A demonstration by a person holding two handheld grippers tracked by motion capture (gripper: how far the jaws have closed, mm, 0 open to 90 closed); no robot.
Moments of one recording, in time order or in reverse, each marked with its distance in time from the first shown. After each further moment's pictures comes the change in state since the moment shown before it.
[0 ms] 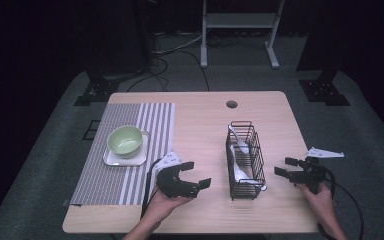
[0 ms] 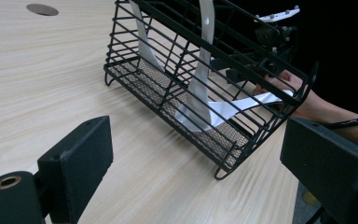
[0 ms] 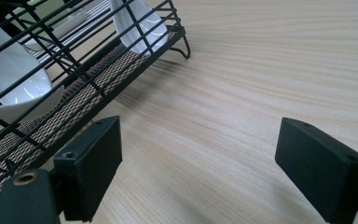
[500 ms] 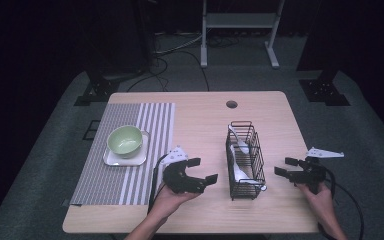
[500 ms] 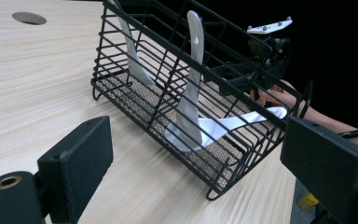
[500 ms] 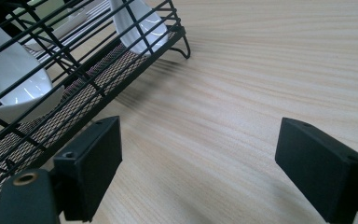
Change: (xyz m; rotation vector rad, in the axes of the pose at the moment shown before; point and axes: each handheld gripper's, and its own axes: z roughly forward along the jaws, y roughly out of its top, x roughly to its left) left arm -0.004 0.012 0.014 -0.014 -0.022 -0.006; right arm 0.000 0.000 0.000 0.001 0.001 0.001
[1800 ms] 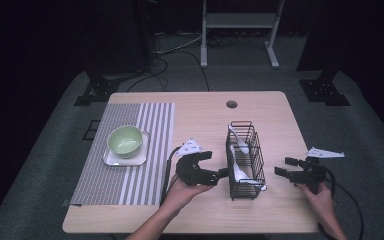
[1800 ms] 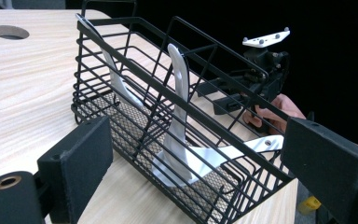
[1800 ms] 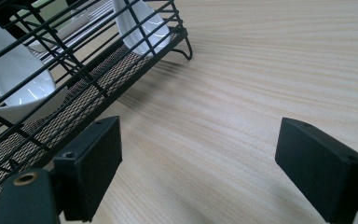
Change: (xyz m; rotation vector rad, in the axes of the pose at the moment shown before) left arm -0.010 0.022 0.029 0.002 -0.010 0.010; right arm 0.000 0.000 -0.001 -0.005 0.008 -0.003
